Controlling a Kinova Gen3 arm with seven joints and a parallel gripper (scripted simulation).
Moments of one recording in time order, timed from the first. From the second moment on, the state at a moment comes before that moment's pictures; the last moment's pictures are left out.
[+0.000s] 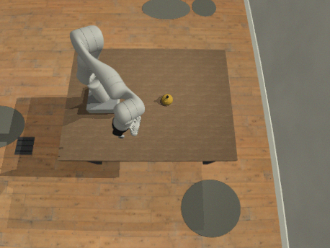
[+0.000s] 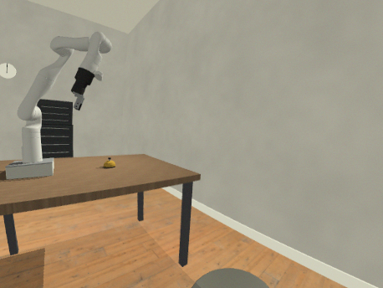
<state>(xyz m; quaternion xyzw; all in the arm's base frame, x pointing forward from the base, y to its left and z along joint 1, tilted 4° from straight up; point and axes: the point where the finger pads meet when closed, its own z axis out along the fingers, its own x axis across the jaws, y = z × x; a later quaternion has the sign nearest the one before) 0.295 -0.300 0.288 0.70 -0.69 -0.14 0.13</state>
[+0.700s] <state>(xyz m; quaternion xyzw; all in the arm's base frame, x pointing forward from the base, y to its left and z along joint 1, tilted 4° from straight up) 0.296 -0.299 0.287 0.70 -0.69 -0.14 0.13</state>
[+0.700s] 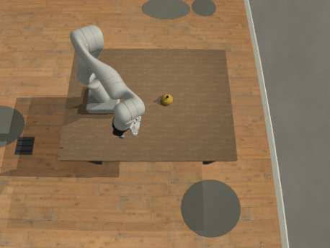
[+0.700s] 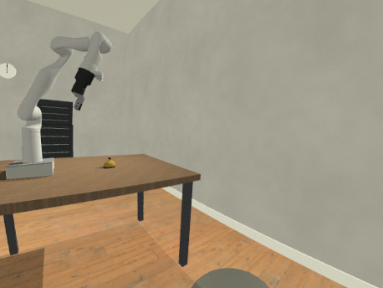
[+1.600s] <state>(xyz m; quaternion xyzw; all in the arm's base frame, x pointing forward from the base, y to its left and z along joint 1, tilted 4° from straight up) 0.437 -0.135 0.162 0.78 -0.62 -0.06 0.06</state>
